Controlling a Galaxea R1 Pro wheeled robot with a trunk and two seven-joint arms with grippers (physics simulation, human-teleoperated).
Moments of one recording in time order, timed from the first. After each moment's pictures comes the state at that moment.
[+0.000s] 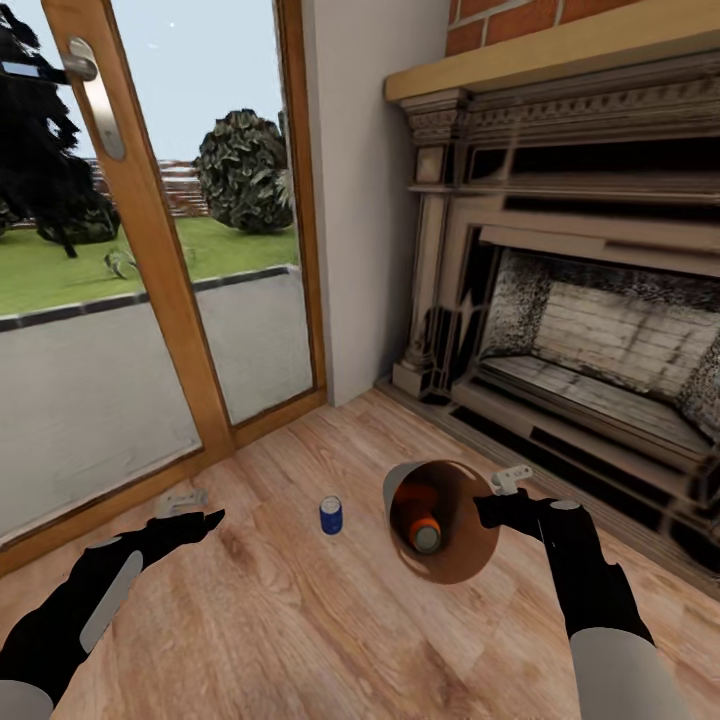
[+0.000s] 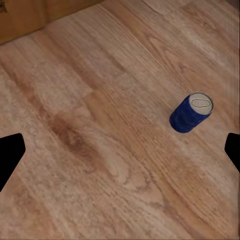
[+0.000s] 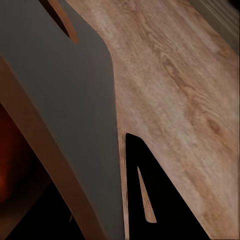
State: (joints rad) left arm -0.47 0.31 -0.06 -1.05 0.39 0.47 -0.14; right arm -0.59 0.02 -0.34 -1.11 0.57 0.53 0.68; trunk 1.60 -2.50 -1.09
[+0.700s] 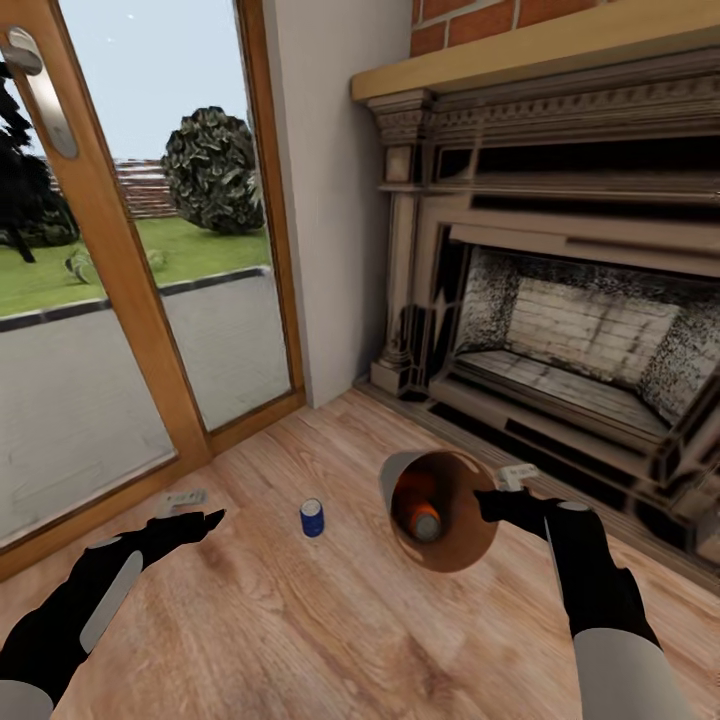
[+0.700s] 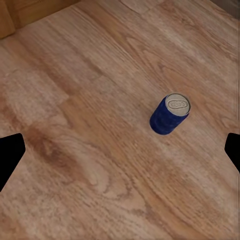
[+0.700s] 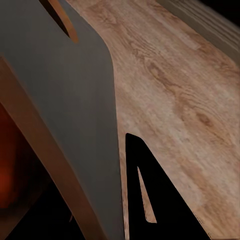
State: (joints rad) left arm -0.47 0.31 -0.06 -1.05 0.39 0.46 -0.14; right arm -0.59 0.02 -0.37 -1.12 0.47 0.53 0.68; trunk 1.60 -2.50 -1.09
